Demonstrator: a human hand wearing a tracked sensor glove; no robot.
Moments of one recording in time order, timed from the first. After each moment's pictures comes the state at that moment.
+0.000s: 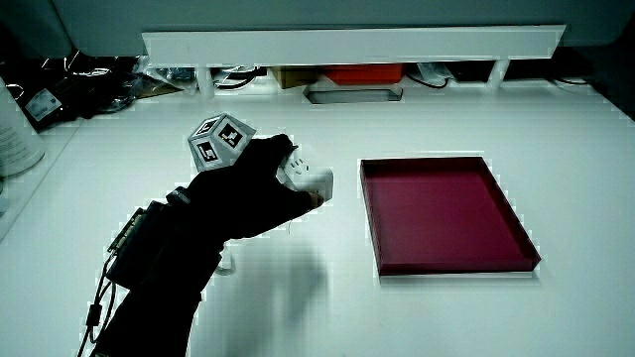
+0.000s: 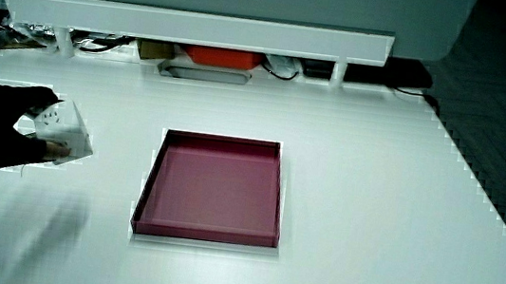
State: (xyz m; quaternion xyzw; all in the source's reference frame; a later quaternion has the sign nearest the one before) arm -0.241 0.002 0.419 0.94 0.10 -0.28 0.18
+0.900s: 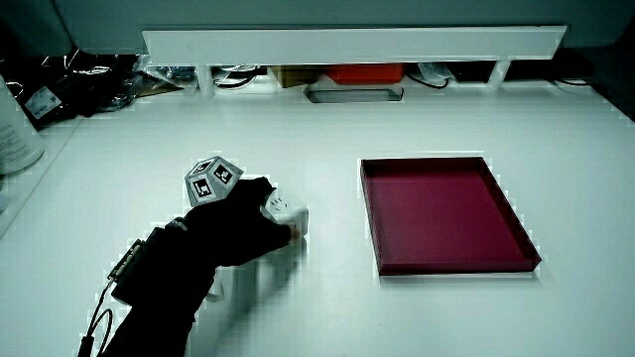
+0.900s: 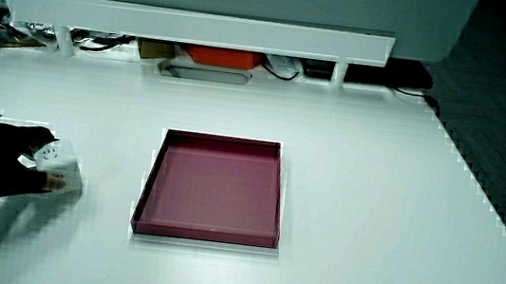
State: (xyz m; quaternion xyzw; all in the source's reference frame) arm -0.269 0.016 0.492 0.93 0.03 -0.24 0.29
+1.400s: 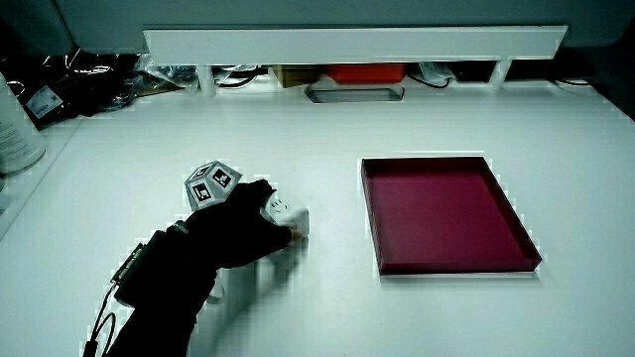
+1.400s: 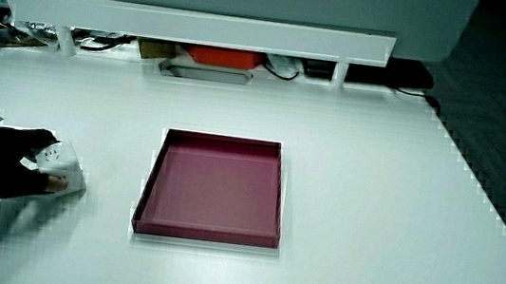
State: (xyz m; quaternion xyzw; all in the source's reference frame) arm -0.273 0.017 0.501 0.92 0.02 -0.26 0.29
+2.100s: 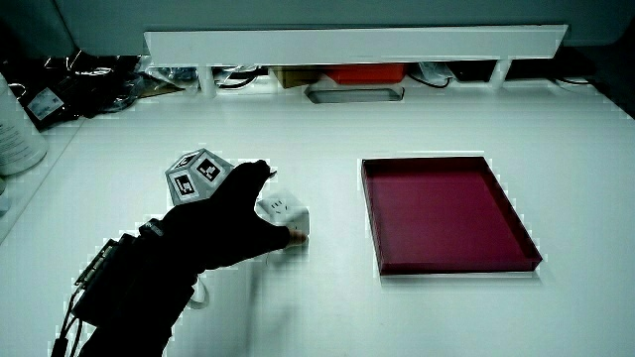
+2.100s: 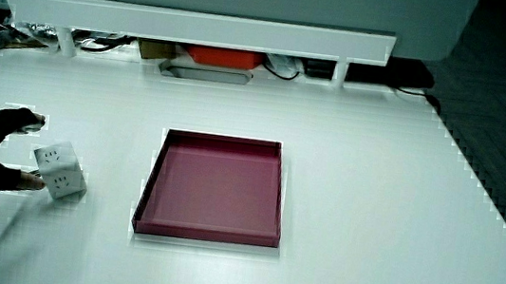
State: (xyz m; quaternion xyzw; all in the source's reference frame) arm -0.258 0.033 0.425 0.94 0.06 -0.23 0.26
